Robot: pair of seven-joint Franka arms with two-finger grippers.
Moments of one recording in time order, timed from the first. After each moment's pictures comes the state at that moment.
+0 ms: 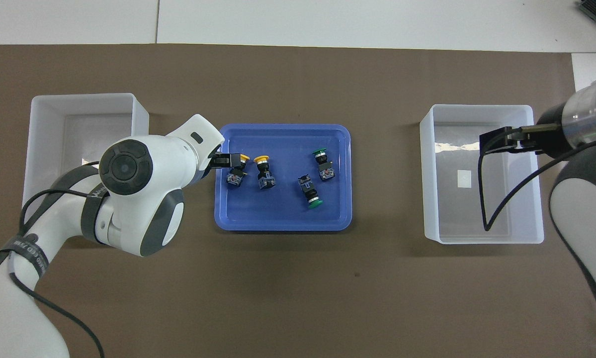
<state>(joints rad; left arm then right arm) -0.35 0.21 -0.08 -2.06 0.00 2.53 -0.36 0.17 0.02 -0.05 -1.67 0.00 1.77 0.10</state>
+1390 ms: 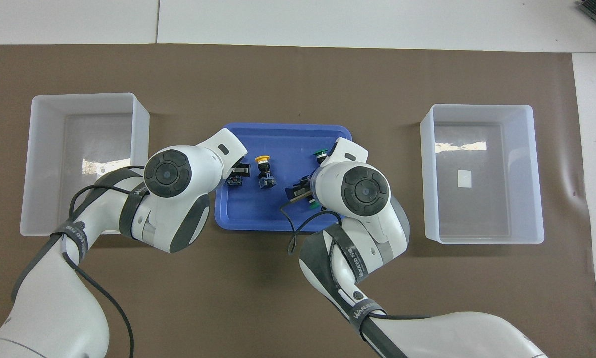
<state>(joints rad) -0.42 0.29 -0.05 -2.06 0.04 2.59 -0.36 0.59 0.34 -0.04 -1.98 0.07 2.57 0.16</state>
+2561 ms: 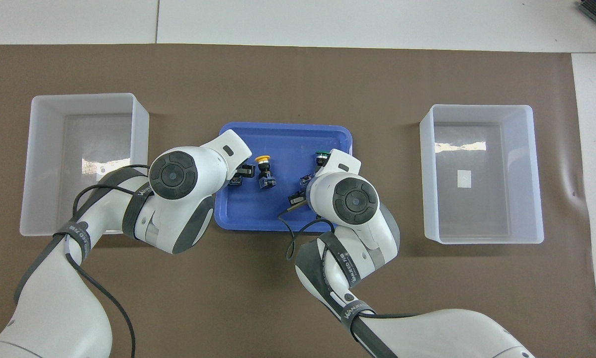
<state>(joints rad) -0.45 0.29 -0.03 -2.05 0.05 2.58 -0.36 0.61 0.34 -0.05 -1.98 0.07 2.52 0.20</state>
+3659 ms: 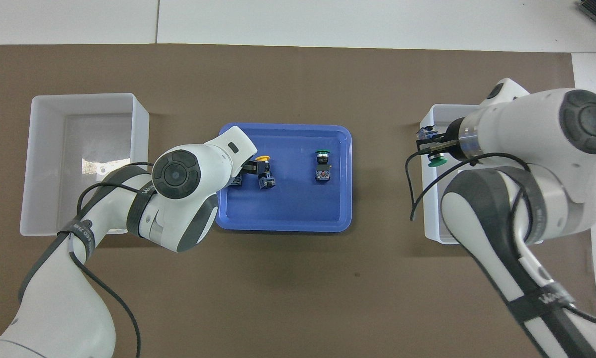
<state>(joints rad) -0.43 0.30 -0.05 -2.02 0.04 2.60 -0.35 0.08 0.08 -0.07 -1.93 0.07 2.15 -0.23</state>
